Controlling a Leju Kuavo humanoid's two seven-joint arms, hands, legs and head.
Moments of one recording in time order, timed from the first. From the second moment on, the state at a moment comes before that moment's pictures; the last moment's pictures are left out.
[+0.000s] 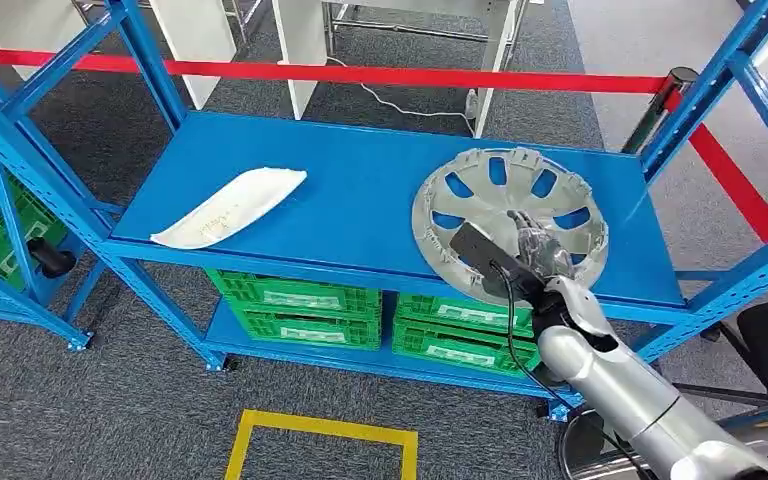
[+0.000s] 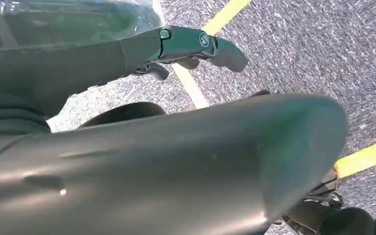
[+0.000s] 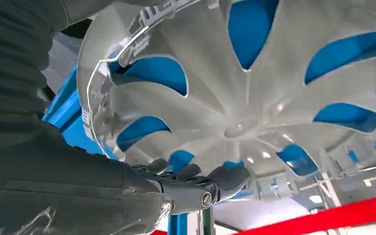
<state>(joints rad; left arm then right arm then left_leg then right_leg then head) -0.14 -0.10 -1.28 -0.26 0.53 0.31 0.19 -0.49 -0.43 0.72 -1.38 0.50 -0.16 0.65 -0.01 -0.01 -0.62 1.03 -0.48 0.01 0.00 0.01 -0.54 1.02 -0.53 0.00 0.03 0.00</state>
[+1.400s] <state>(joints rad) -0.14 -0.10 -1.26 -0.26 0.52 0.31 0.21 -0.54 -0.42 0.81 -1.22 0.39 -0.04 0.67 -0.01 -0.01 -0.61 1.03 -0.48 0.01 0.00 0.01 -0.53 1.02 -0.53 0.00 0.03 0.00</state>
